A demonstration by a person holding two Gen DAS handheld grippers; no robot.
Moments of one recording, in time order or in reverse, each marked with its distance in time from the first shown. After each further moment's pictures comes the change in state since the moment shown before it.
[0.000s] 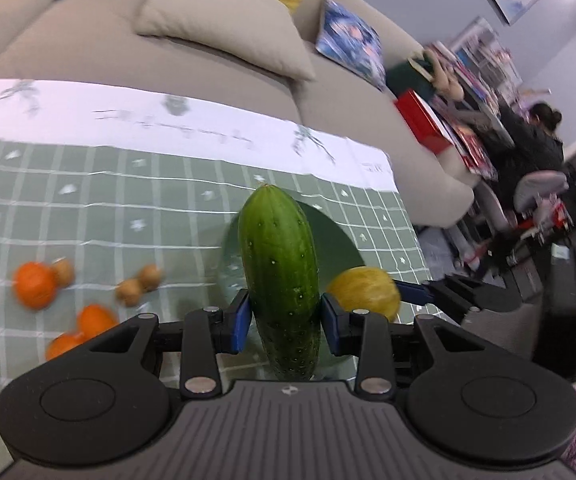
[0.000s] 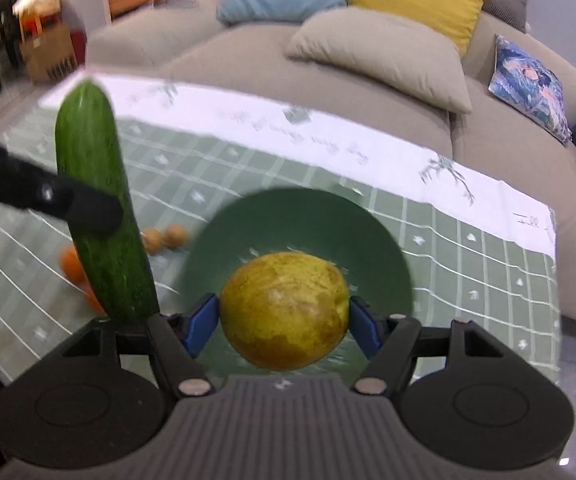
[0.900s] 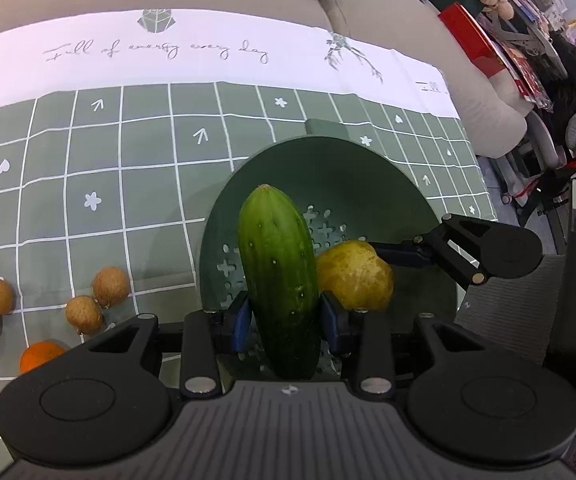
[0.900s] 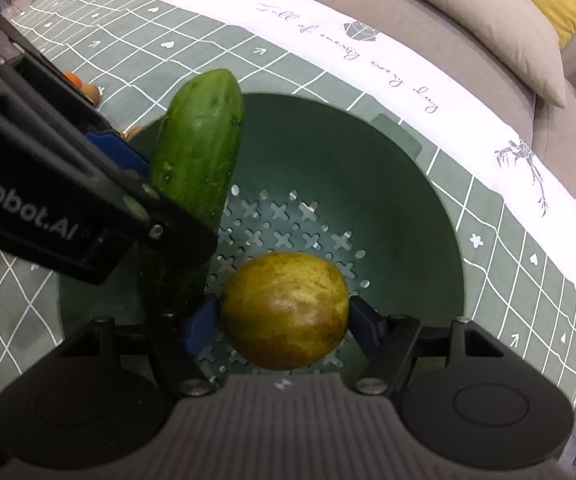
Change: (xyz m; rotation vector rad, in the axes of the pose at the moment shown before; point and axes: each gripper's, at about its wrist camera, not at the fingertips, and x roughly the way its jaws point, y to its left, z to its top) left arm 0.121 0.005 0.013 0.019 0.244 0.117; right arm 0.110 -0.013 0.005 -0.262 0.208 0.102
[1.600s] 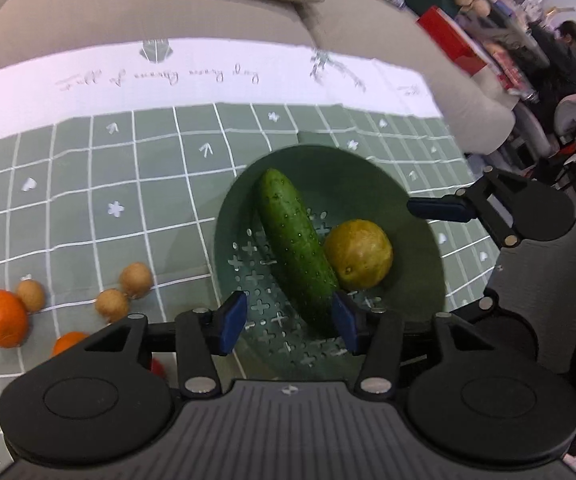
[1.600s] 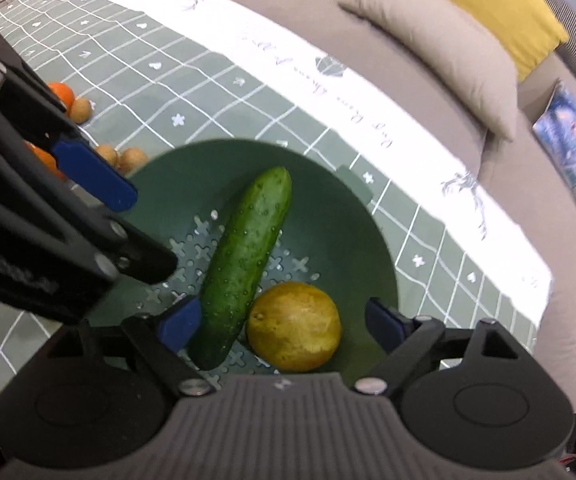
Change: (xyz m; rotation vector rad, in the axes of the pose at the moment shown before) left arm -0.044 -0.007 -0.026 0.088 -0.078 0.011; right arm -0.041 0.030 0.016 -0.045 -0.046 -0.184
